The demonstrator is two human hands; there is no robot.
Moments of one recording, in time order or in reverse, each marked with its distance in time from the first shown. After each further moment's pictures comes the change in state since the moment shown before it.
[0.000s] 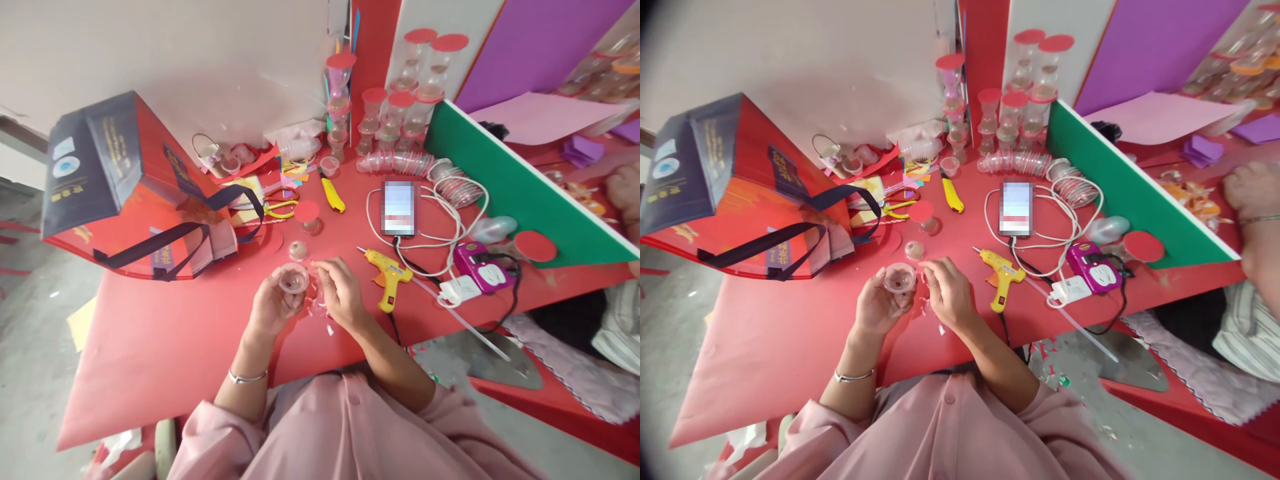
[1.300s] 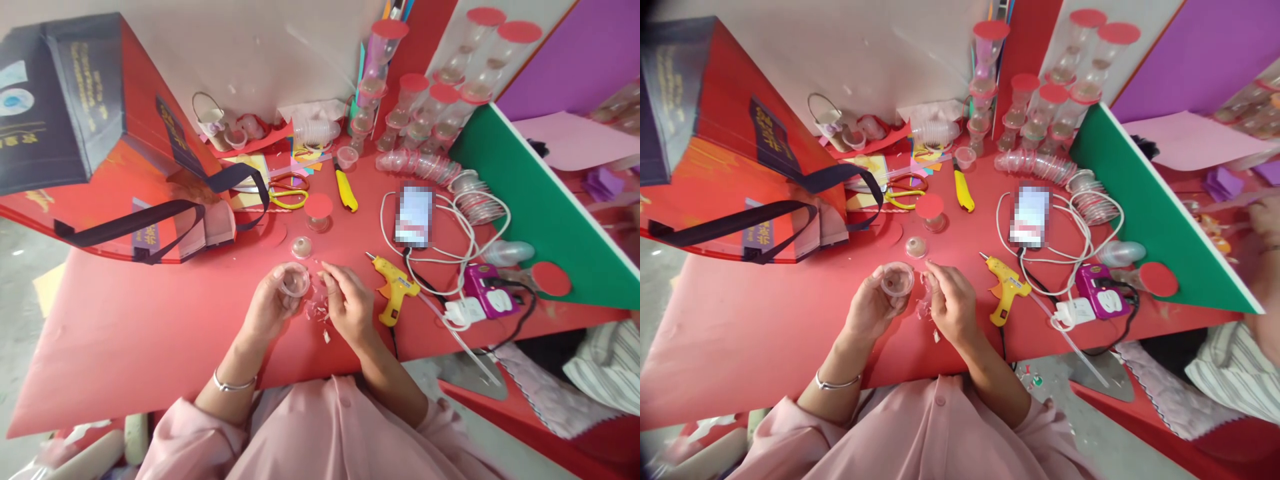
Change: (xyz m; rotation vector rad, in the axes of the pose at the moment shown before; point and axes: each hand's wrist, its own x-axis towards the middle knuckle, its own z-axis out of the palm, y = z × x) left_hand -0.001 0.003 0.009 -0.043 0.129 0.043; right_hand 0.001 -0.005 -0.003 -0.051 0.005 -0.031
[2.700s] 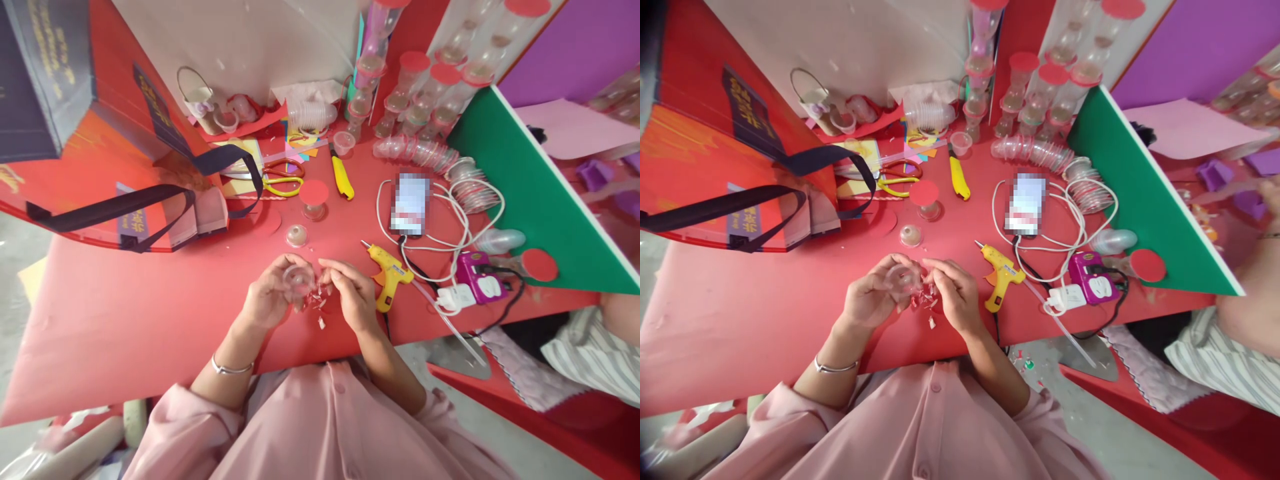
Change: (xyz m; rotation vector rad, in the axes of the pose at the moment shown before) left_hand 0.002 -0.003 -0.007 -0.068 -0.240 -0.093; right_hand -0.014 0.005 -0.011 0.491 -0.060 0.416
